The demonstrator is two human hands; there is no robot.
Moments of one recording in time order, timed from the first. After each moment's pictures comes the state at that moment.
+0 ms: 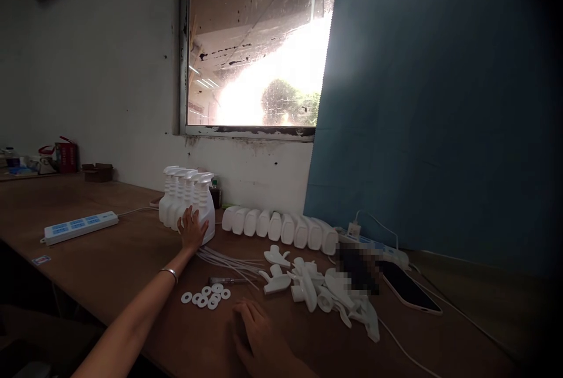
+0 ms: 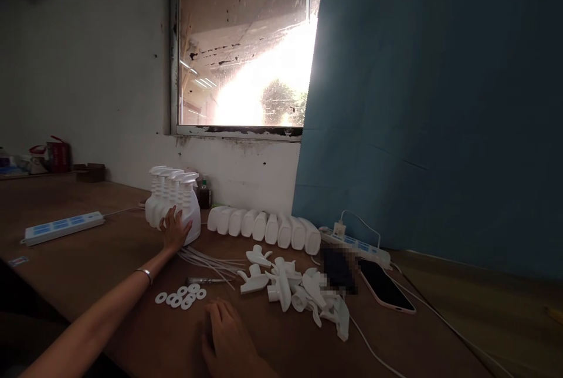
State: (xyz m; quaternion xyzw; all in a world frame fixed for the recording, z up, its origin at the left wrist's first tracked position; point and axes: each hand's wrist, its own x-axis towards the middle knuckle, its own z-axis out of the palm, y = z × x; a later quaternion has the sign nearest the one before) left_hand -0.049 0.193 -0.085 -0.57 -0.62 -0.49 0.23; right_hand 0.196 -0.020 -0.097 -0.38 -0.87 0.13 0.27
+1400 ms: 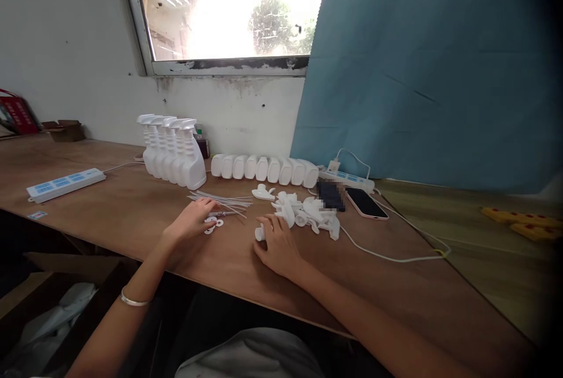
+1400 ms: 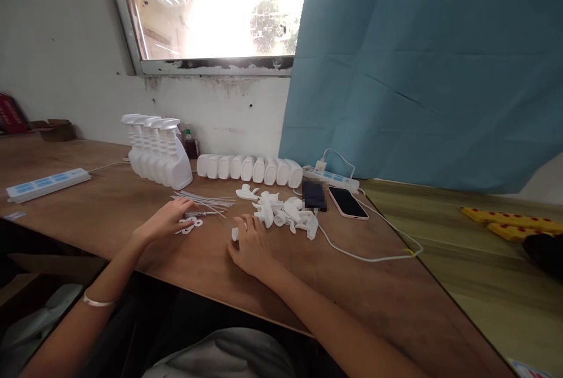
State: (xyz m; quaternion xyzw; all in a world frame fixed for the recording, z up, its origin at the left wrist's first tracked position) left_hand 0.002 0.026 -0.044 -0.88 -0.46 -0.13 0.00; right_hand 0.246 -0.032 -0.092 -0.49 -0.81 -0.03 0.33
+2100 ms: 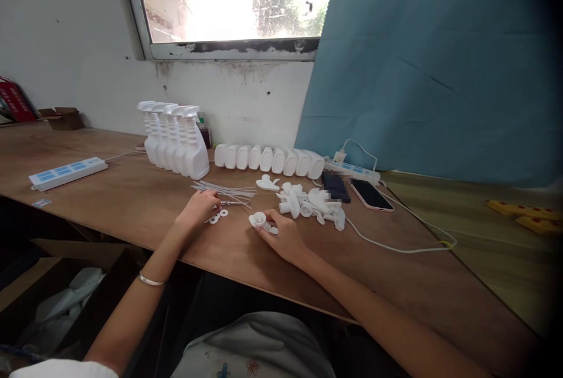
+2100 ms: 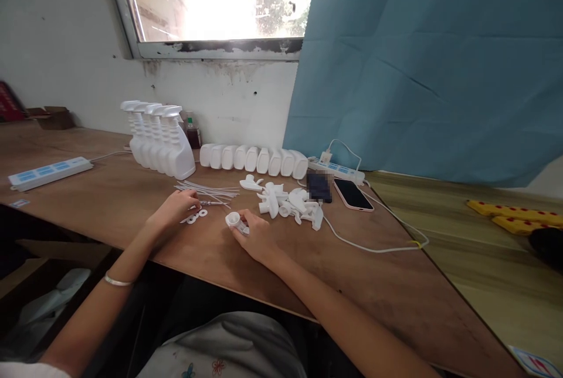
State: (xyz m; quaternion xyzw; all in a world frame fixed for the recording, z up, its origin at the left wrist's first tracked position) left_hand 0.006 0.038 -0.057 -0.86 -0.50 -0.06 0.08; right_hand 0.244 -0.029 -0.090 -0.48 -0.78 0.12 0.38
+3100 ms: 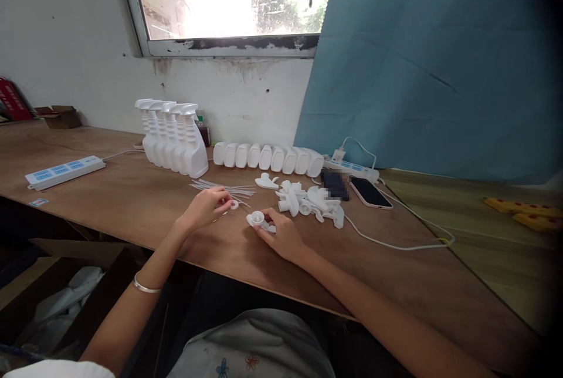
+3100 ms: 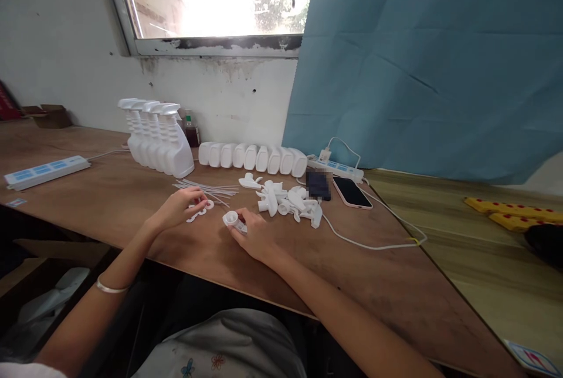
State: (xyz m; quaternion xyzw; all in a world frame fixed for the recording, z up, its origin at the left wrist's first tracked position) left_hand 0.024 0.012 -0.037 -0.87 -0.45 -0.22 -0.04; right_hand 0.243 -0.030 -0.089 -0.46 -0.79 0.13 0.38
